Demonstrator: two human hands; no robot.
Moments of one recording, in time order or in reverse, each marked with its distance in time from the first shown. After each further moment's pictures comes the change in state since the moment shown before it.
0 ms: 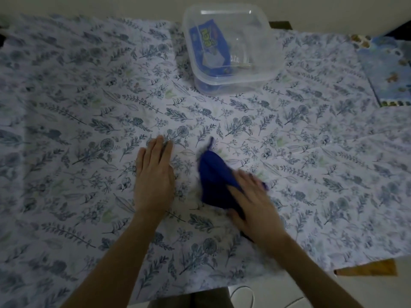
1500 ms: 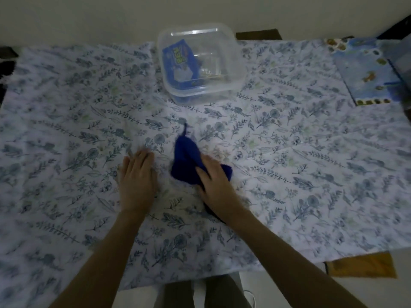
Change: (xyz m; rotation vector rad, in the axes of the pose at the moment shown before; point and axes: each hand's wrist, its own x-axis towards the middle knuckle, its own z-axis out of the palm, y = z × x) left_hand -0.002 0.034 -0.008 0.108 0.017 -0.046; right_hand 0.044 0.012 0.009 0.198 0.176 -0.066
